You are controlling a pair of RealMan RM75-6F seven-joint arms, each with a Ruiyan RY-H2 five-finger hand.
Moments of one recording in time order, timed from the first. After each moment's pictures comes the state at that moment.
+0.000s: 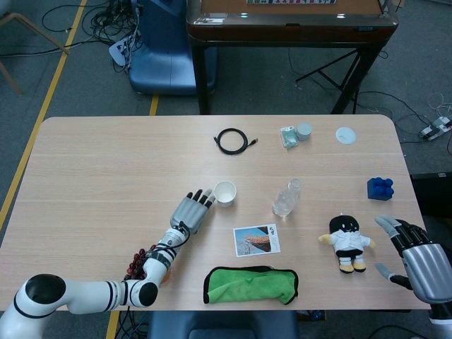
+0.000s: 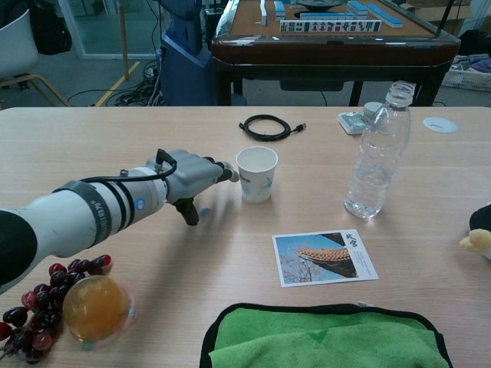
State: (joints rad) left arm -1.00 -1.84 -0.16 -1.30 0.69 0.93 0.89; right arm 0.01 -1.00 -0.02 -1.69 -1.74 1.61 -0.02
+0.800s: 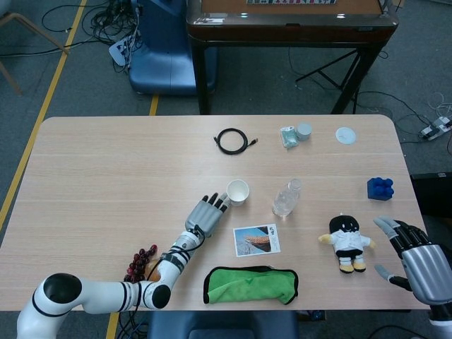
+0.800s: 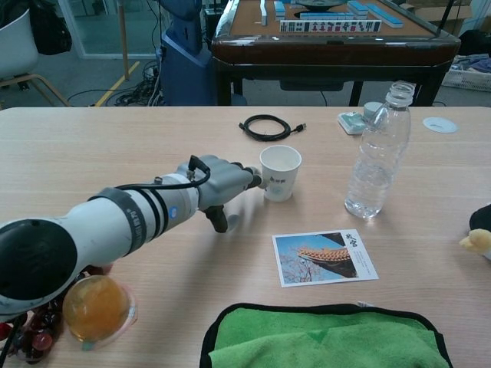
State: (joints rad) left arm -1.06 -1.91 -0.17 -1.27 0.69 0.93 0.90; right arm 0.01 -1.00 -0.03 -1.69 -1.75 1.61 -0.02
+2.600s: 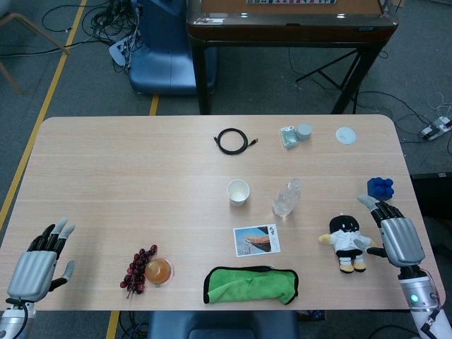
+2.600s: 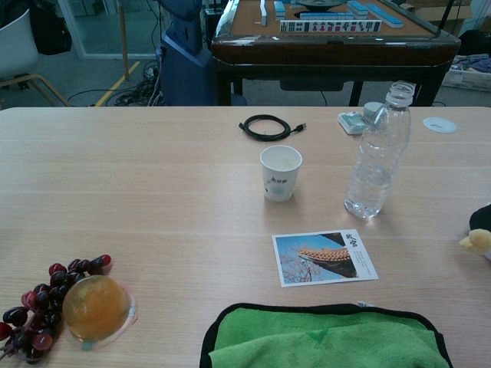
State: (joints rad) left arm -0.23 -1.15 0.22 -1.76 1.39 1.61 0.26; right arm 0.16 -1.22 0.08 -1.51 -1.55 1.39 0.13
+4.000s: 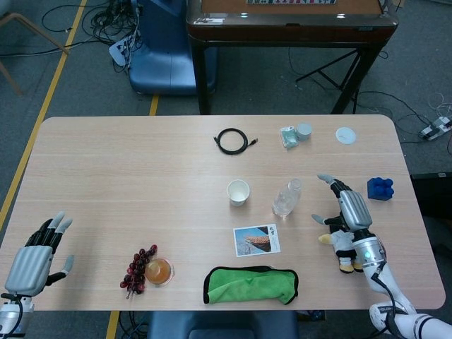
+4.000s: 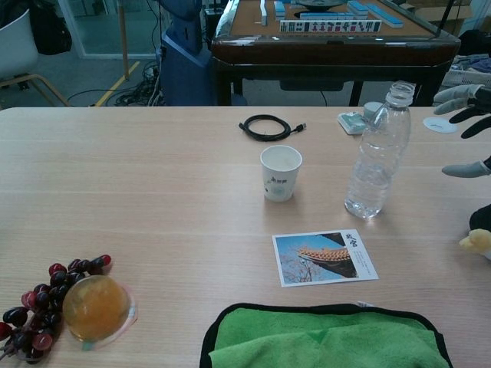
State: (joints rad) left arm -0.15 -1.15 0.06 -1.70 1.46 1.49 0.14; right arm 0.39 -1.50 0.17 -1.22 -1.43 1.17 0.43
